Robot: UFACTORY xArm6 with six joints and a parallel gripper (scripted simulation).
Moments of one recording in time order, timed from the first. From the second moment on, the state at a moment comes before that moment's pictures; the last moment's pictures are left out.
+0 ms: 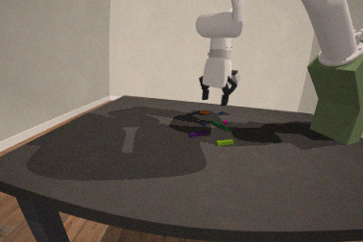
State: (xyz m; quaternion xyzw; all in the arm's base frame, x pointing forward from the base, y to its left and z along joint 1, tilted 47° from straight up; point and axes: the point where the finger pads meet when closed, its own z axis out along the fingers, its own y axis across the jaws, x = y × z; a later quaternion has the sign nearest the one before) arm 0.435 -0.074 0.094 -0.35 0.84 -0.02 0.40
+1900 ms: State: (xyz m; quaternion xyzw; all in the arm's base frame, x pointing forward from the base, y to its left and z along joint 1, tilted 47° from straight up) arm 0.435 -0.074 0.094 -0.35 0.84 -0.02 0.40
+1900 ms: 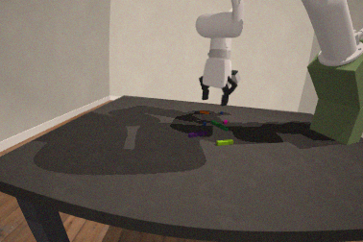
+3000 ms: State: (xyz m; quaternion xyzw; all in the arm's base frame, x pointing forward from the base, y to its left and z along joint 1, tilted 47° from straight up) arm 0.441 -0.061 0.102 -0.22 0.89 0.04 0.41
